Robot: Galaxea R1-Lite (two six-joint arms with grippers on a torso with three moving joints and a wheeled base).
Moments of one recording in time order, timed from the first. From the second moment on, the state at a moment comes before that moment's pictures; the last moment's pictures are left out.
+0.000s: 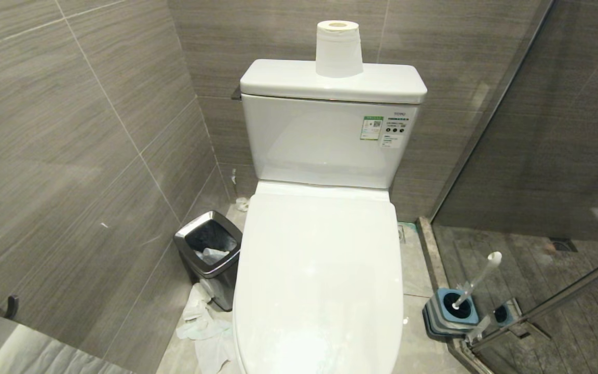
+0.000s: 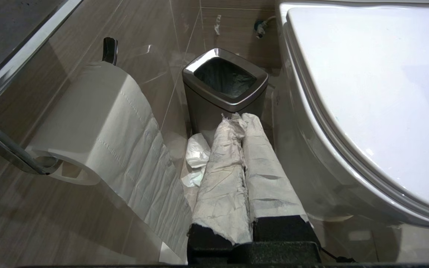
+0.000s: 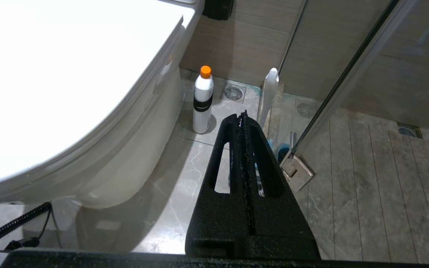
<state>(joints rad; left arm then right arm) 0.01 0.00 0.00 -0.01 -0.01 0.01 0.00 0.00 0.00 -0.02 0.04 -0.07</state>
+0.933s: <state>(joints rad) 0.01 0.00 0.00 -0.01 -0.01 0.01 0.00 0.00 0.00 -0.02 0.04 -0.07</state>
